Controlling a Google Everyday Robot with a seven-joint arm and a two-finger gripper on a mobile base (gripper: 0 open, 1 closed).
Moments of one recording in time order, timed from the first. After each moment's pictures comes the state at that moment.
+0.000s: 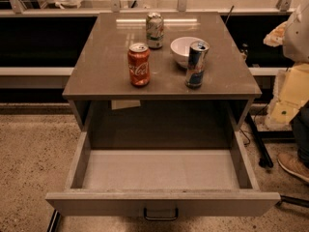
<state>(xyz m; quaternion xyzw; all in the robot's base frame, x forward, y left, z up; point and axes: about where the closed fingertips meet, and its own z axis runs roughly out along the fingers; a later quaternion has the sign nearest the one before) 0.438 -0.217 0.976 -0.60 0.78 -0.03 0.16</state>
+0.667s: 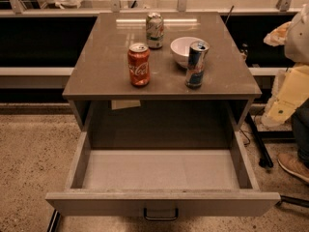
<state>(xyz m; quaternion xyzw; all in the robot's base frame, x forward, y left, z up) 0.445 -0.217 0.973 -0.60 0.78 -0.02 0.19</state>
